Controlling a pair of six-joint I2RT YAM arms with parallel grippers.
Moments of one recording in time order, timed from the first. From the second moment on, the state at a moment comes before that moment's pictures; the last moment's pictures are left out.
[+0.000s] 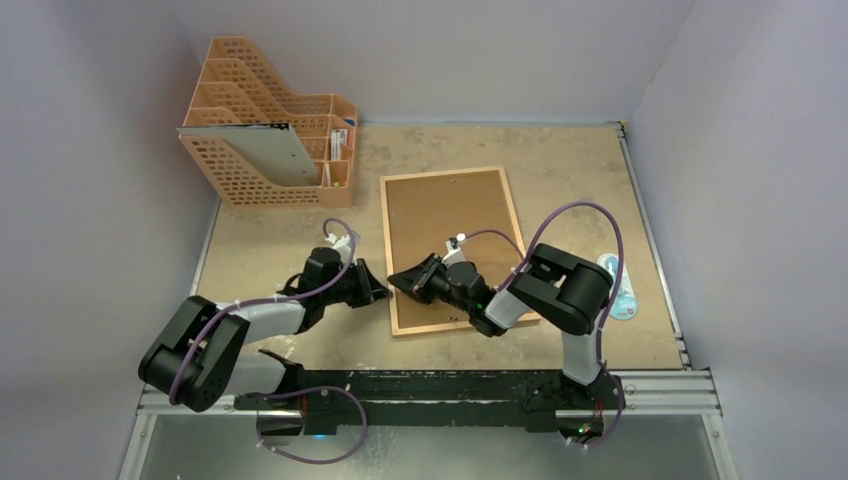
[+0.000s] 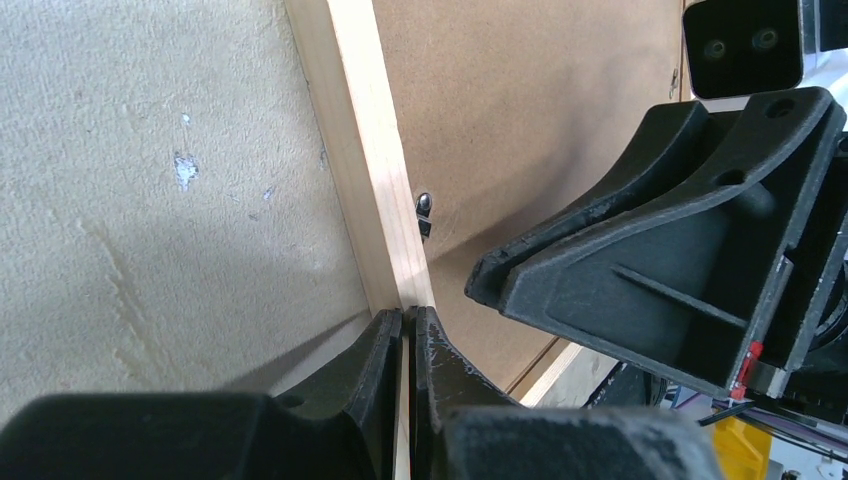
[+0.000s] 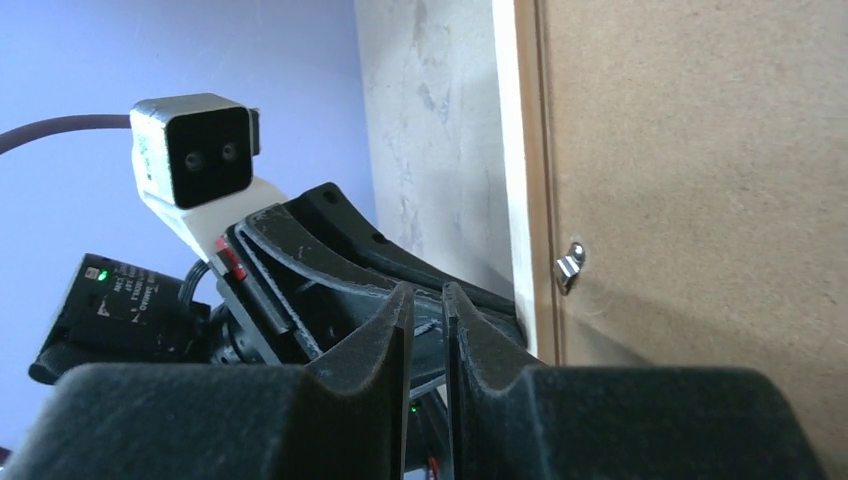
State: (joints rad) left arm -0.45 1.31 0.28 0.38 0.39 -0.75; right arm 0.93 1.92 0.55 1.13 -0.01 1.46
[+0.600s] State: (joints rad) left arm -0.45 1.26 0.39 0.20 0.25 -0.72; right arm 0.85 1.69 0.77 0.56 0.13 1.17
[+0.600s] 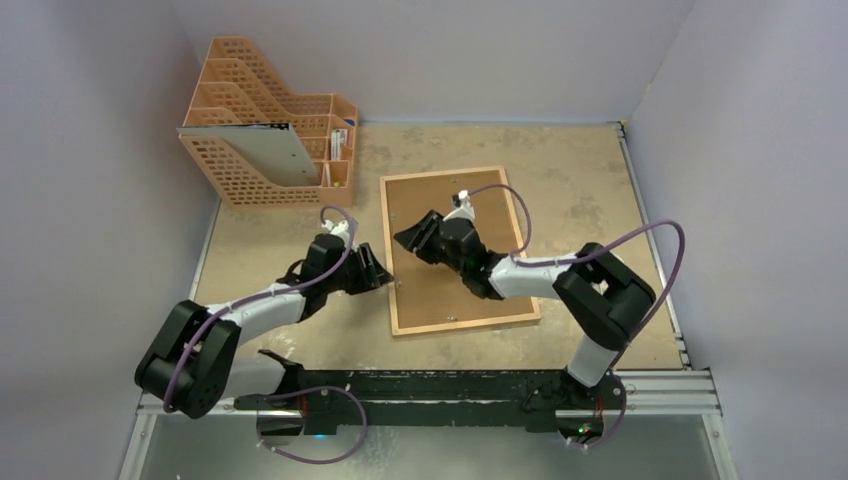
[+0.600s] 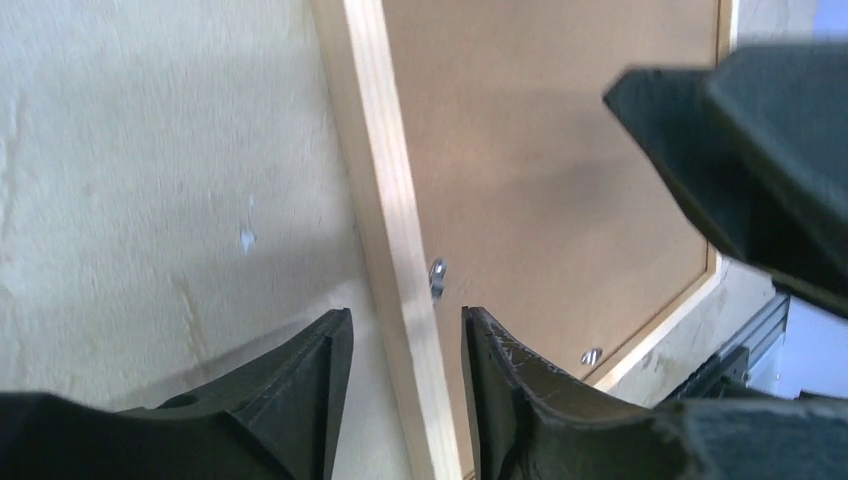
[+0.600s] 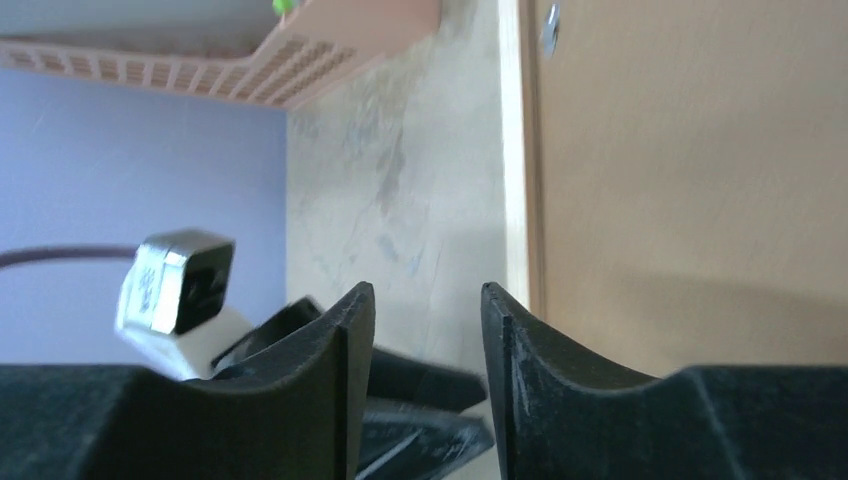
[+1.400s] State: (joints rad) left arm -0.35 1.68 0.76 0.22 0.13 -0.62; right arm 0.66 2.13 1.32 0.24 -0.04 0.85
